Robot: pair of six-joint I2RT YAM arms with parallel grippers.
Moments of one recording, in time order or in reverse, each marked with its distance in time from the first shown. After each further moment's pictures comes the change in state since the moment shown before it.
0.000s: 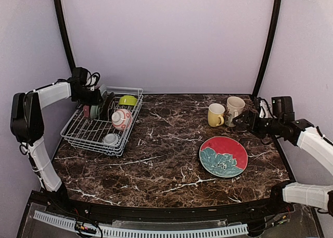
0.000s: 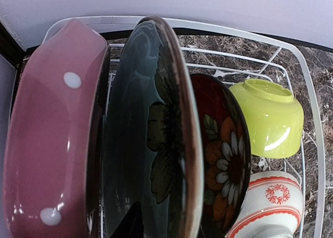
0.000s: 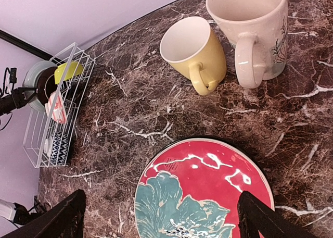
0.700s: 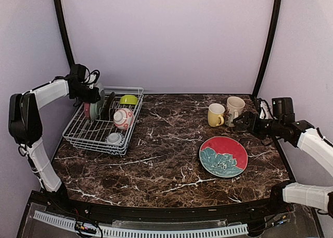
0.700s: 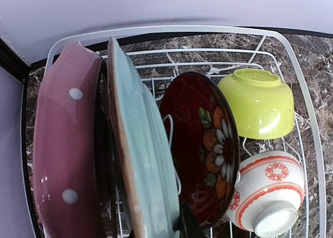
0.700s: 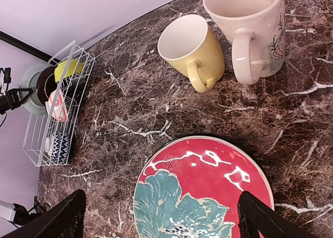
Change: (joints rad) left arm 0.002 -0.020 0.039 -0.051 -0.008 0.092; right arm 0.000 -0.021 -0.018 0.000 0.005 0.008
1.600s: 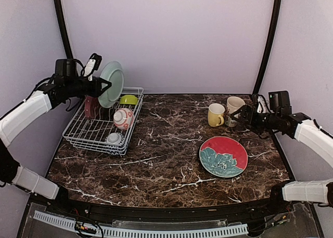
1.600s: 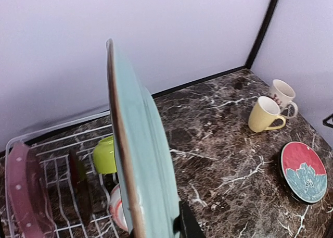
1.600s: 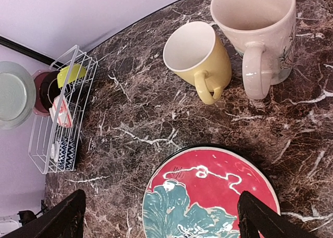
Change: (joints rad) left arm -0.153 -0.472 -0.261 0.192 0.218 -0.062; right arm 0.000 0.094 0.074 0.010 -0.014 0.025
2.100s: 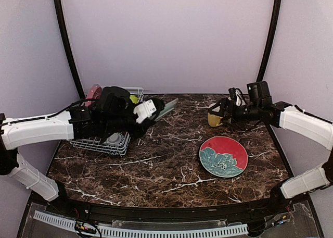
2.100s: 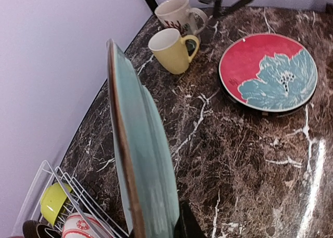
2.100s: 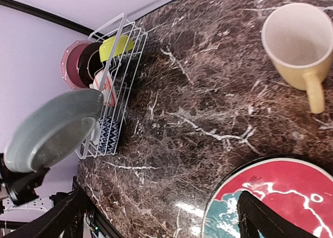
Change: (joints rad) left arm -0.695 0.029 -0.133 0.081 -0.422 0.410; right arm 0.176 0.225 0.154 0.107 -0.094 0.127
